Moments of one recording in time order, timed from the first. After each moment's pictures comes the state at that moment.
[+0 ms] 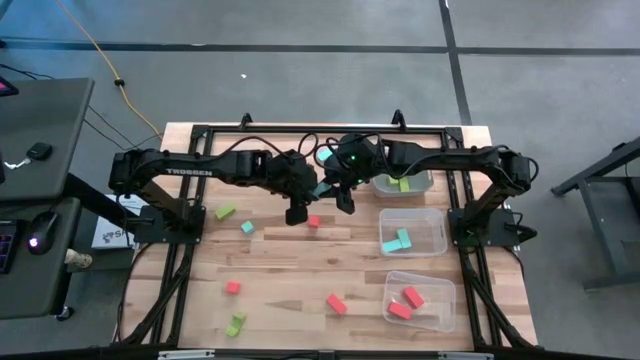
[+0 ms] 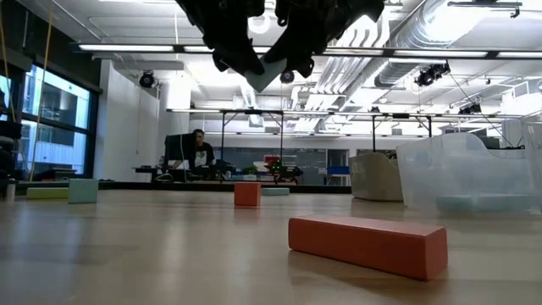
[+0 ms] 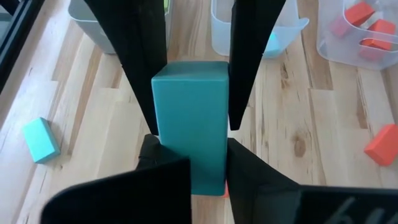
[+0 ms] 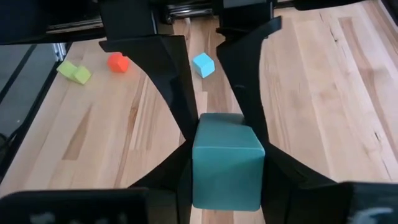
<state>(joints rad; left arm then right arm) 0.21 1.53 1.26 -0.56 0.02 0.01 -0.18 1.65 1.36 -0.40 -0.30 -0.05</state>
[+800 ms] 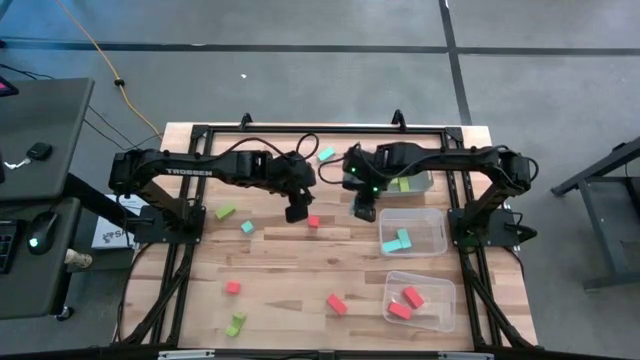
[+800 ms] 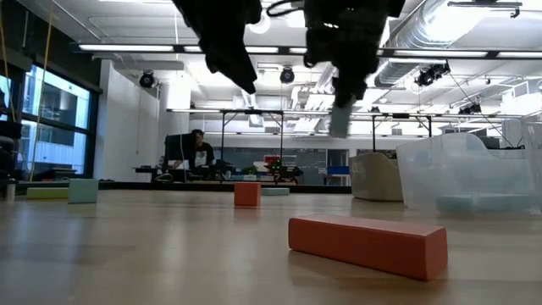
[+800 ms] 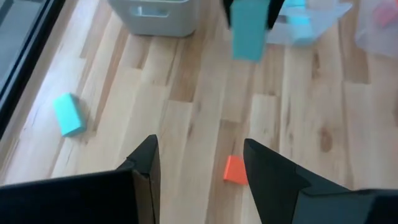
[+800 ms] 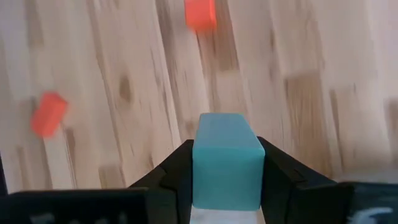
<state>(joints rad) 0.21 1.53 1.26 -0.62 -0.08 -0.03 -0.18 1.65 1.36 -0.93 -0.25 0.06</state>
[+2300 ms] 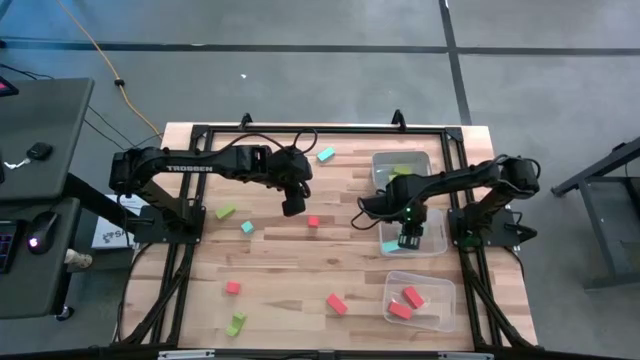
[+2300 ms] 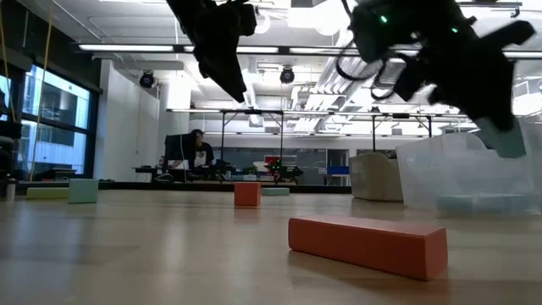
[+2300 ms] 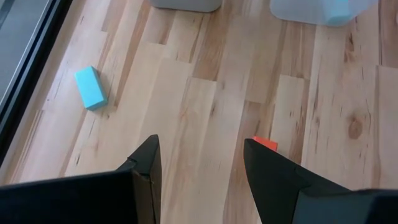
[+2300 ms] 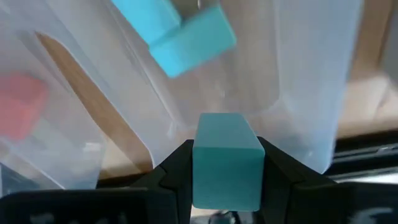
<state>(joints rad) 0.26 1.53 1.26 -0.70 -0.10 -0.02 0.04 1.61 1.15 -1.46 -0.14 0.29</state>
